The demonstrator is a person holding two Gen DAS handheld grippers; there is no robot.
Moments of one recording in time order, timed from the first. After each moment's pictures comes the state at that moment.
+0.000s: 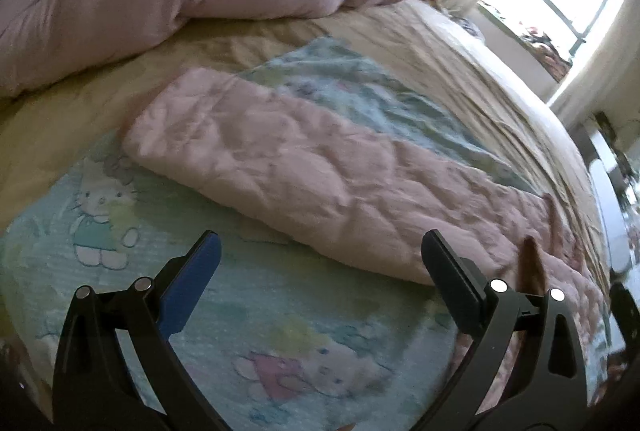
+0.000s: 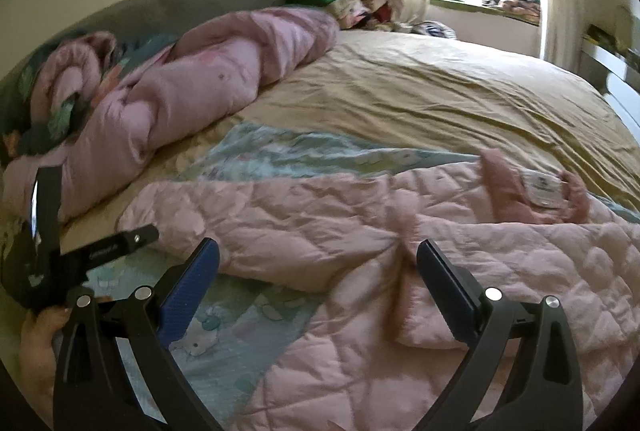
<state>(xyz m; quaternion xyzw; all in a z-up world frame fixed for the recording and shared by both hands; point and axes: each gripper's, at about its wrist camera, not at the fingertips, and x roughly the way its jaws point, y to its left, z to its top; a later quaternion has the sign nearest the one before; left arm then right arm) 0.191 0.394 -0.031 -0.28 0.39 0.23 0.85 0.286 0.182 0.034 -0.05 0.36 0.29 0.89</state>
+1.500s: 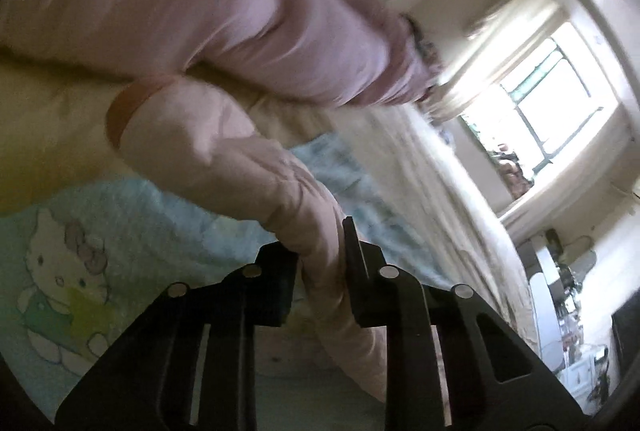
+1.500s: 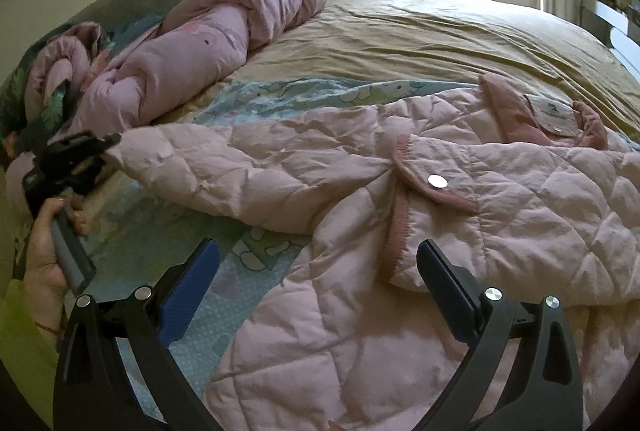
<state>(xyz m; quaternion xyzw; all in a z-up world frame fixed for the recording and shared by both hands) 0.175 0.481 -0.016 -0.39 0.19 0.21 0.88 0.285 0.141 -0.021 0.00 0.41 0.28 0.87</state>
